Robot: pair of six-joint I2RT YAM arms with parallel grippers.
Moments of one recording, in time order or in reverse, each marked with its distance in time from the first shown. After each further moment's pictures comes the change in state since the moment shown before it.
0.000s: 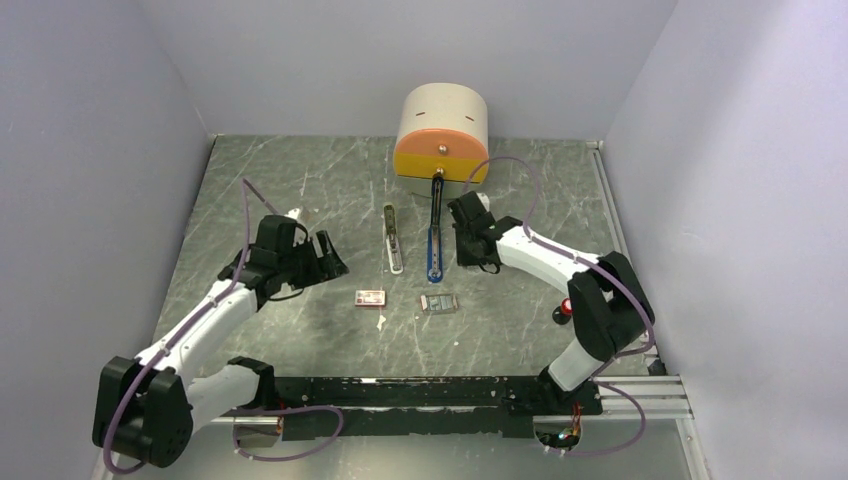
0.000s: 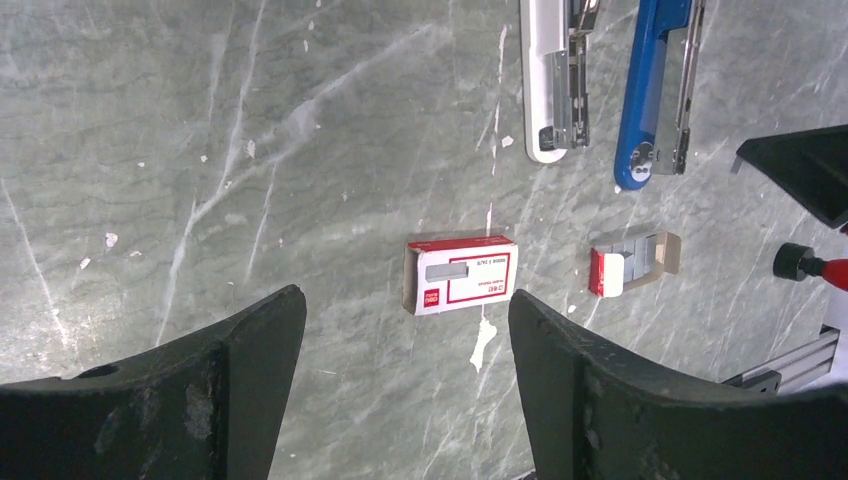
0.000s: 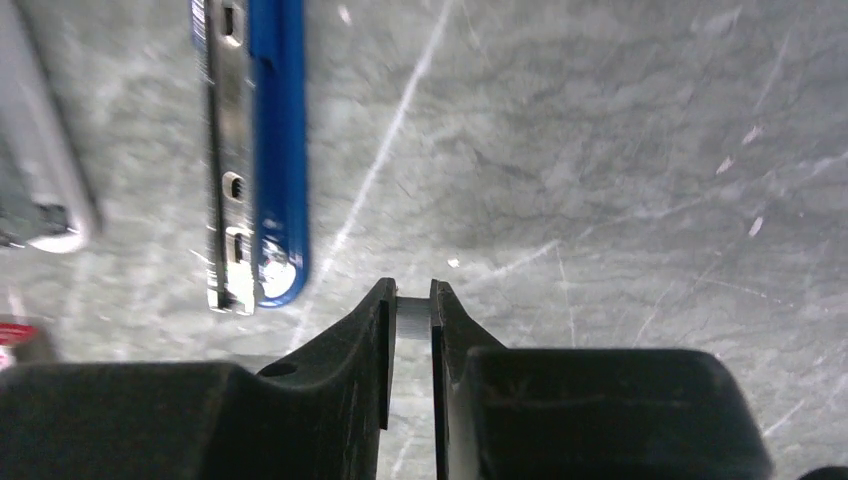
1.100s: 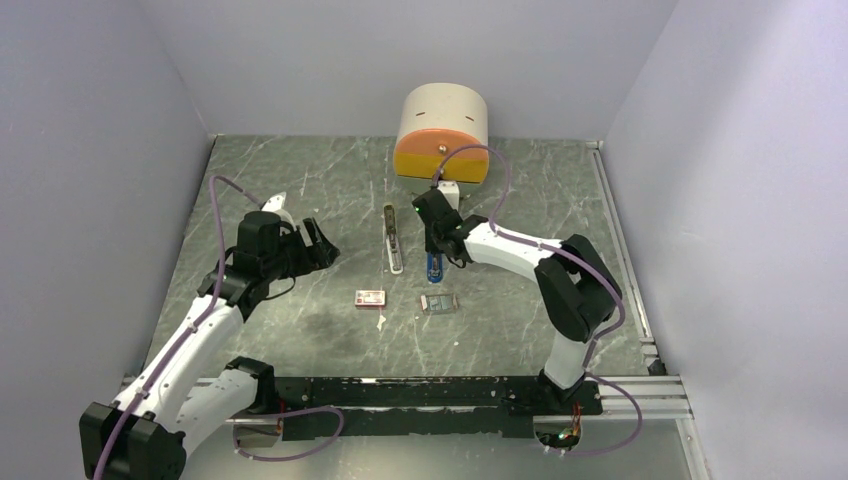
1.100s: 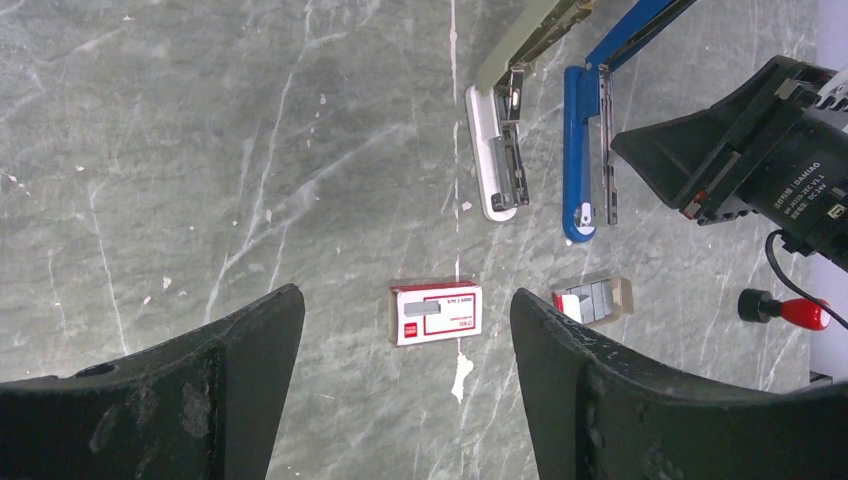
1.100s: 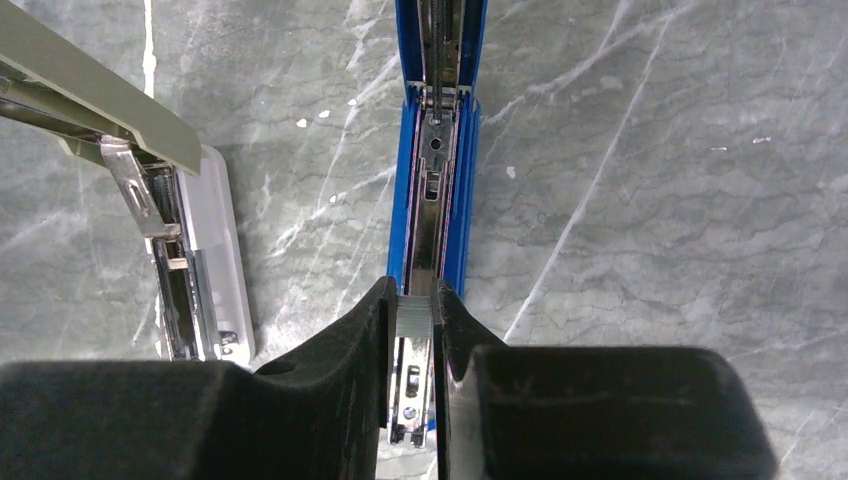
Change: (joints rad) left arm 0.000 -0.179 0.063 -0.040 -0.092 0.023; right arm 0.132 0.157 0.143 0.199 0.152 0.087
